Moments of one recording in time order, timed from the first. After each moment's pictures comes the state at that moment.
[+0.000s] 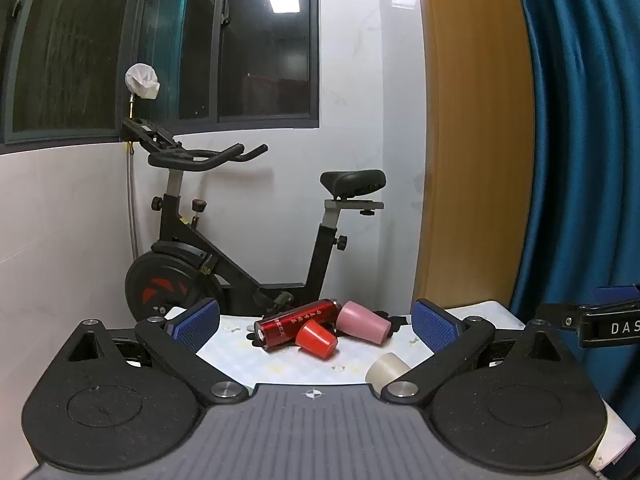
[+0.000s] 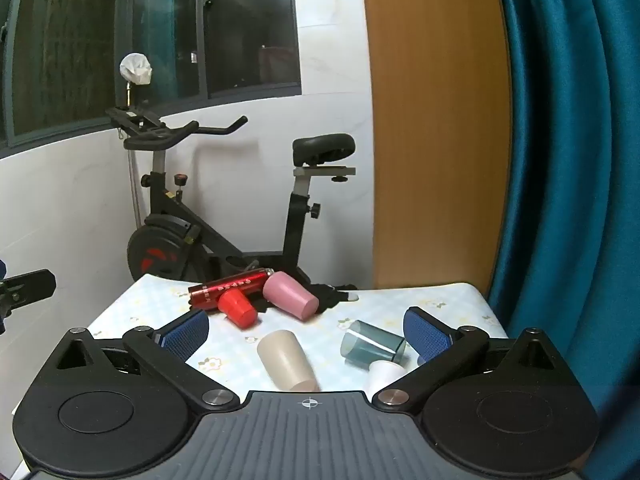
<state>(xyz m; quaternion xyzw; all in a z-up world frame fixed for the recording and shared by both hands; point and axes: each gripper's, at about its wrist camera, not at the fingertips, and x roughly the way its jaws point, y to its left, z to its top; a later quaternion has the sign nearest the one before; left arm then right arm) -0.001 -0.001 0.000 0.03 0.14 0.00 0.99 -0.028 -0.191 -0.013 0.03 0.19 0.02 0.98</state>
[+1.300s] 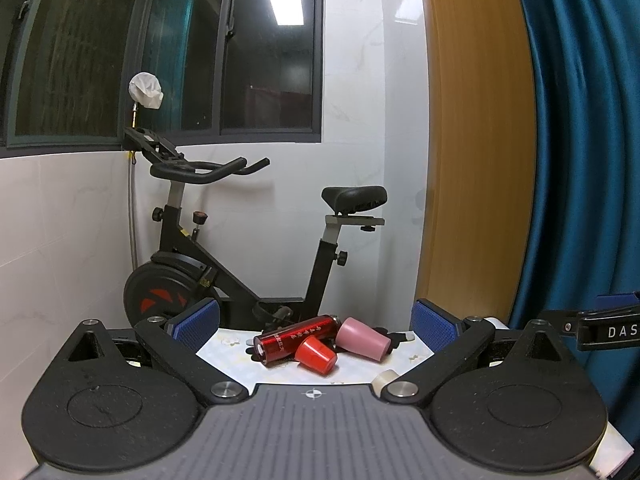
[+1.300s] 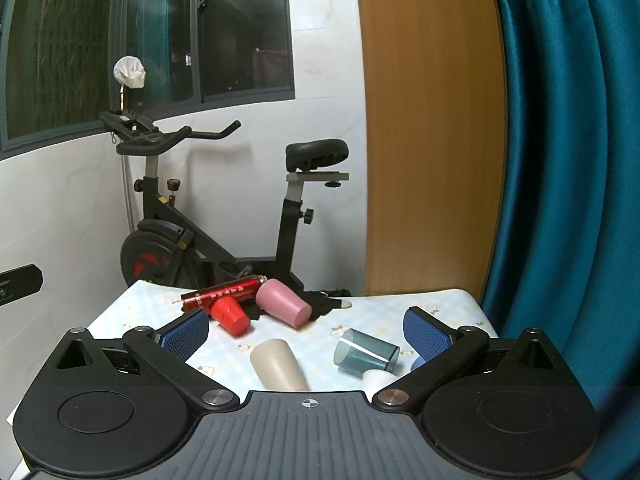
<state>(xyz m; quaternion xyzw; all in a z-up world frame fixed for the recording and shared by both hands) -0.003 0.005 0.011 0.02 0.13 0.00 0.99 -0.015 -0.201 -0.004 0.03 0.19 0.02 0.98</state>
